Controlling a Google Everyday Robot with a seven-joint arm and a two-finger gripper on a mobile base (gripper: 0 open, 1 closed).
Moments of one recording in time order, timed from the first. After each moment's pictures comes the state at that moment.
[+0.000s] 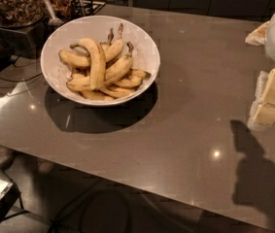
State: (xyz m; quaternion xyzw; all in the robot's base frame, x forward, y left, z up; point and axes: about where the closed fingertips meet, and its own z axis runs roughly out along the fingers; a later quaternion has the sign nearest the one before) arm 0.438 -0.217 0.976 -0.60 0.78 -0.03 0.16
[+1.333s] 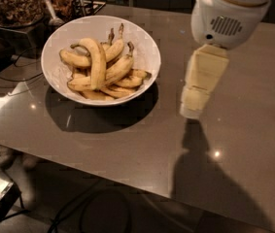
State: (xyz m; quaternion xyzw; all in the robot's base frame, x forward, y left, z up) arm 0.445 -0.119 0.993 -0.58 0.80 -0.03 0.11
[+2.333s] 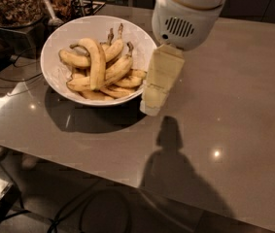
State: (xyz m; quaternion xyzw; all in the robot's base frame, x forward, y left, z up) arm 0.455 -0.065 0.992 -0.57 0.81 -0.02 0.14
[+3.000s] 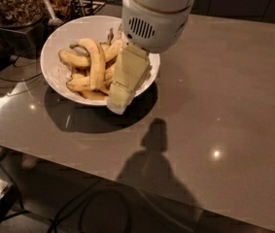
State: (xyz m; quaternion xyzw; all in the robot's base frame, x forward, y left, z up) arm 0.454 -0.021 0.988 -0.50 0.85 -0.01 0.13
